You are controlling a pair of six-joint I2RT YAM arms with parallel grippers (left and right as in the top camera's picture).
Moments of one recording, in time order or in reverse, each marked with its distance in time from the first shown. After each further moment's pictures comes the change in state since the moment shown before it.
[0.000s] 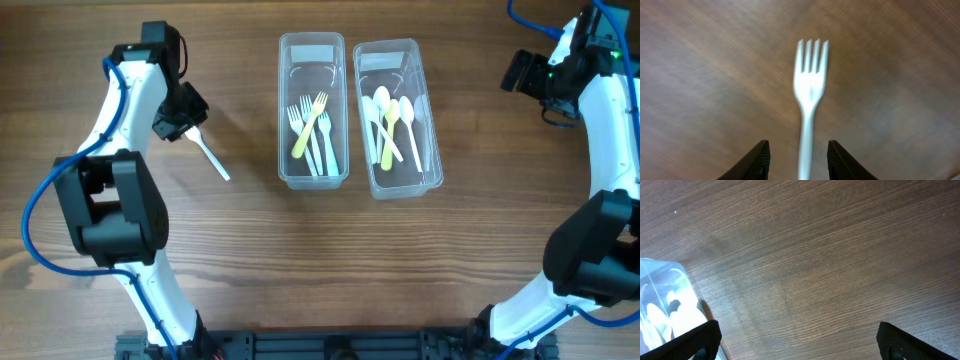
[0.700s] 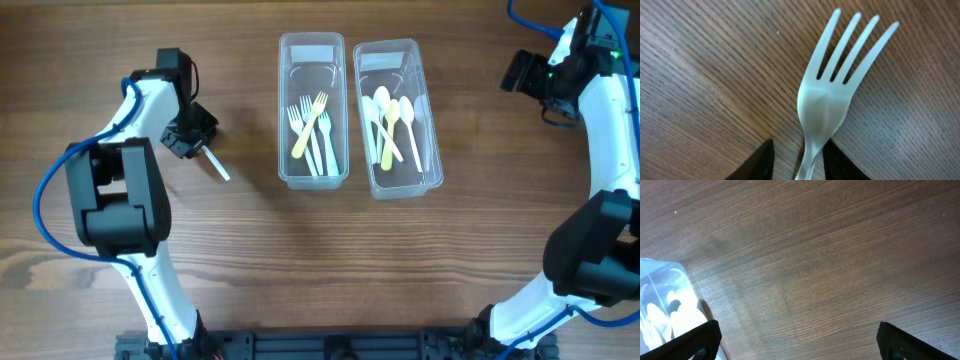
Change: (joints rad) left arm -0.001 0.059 -0.175 0.193 0.050 -0.146; right arm 0.000 0.000 0.000 0.000 0.000 0.000
